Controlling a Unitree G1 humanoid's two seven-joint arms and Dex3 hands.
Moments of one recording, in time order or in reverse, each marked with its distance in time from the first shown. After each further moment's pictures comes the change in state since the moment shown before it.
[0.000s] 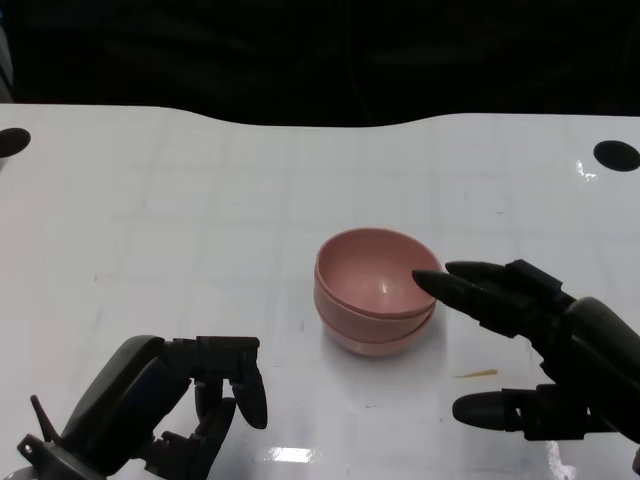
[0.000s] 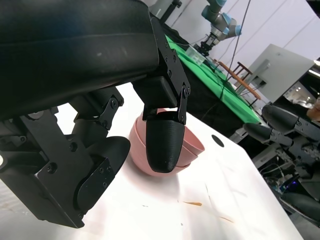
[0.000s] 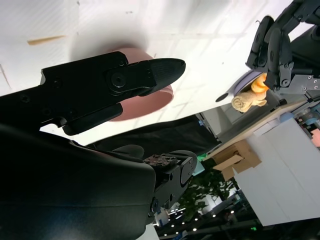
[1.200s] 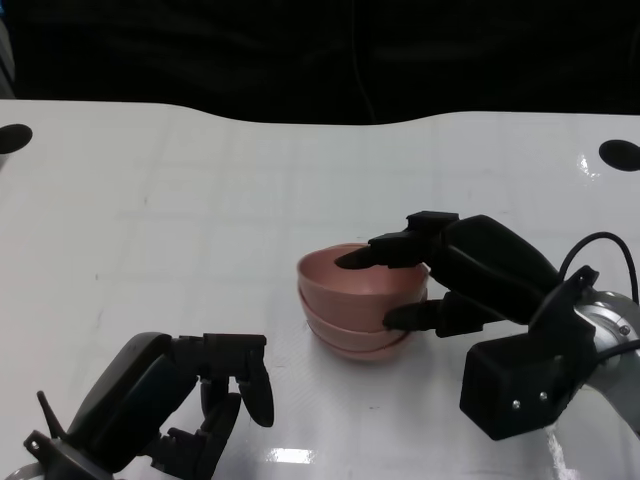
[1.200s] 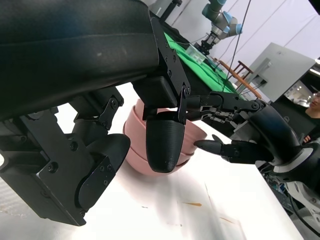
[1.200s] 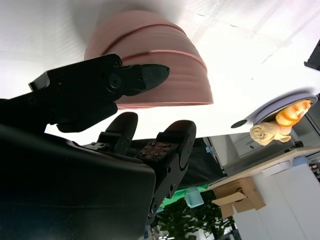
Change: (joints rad) left arm -0.005 -0.003 -0.011 -0.021 0.007 0.020 0.000; right arm -0.518 0.111 0.213 0.541 -0.197 -0.012 -0.046
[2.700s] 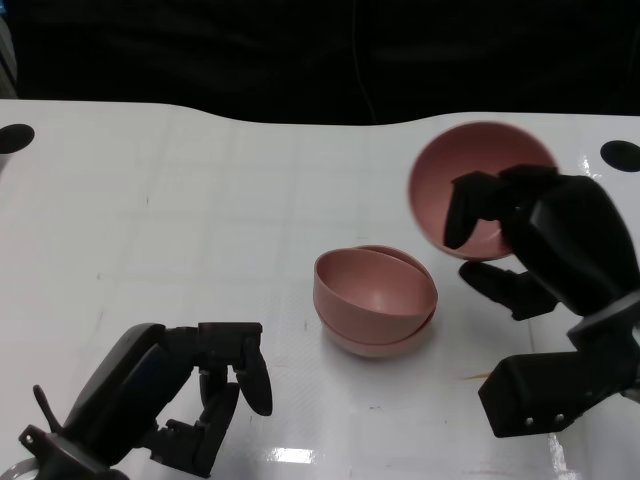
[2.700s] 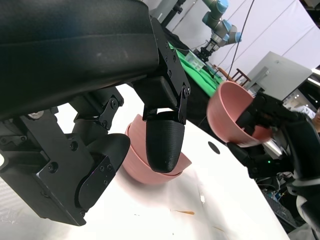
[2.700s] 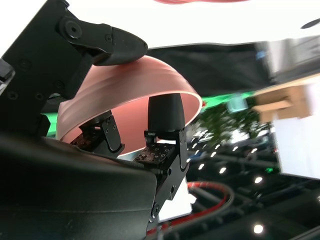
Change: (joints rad) left arm 0.000 0.004 -0.002 -0.039 -0.043 0.039 -0.001; right arm 0.078 -0.086 -0.035 -0.148 -0.149 0.120 -0.437
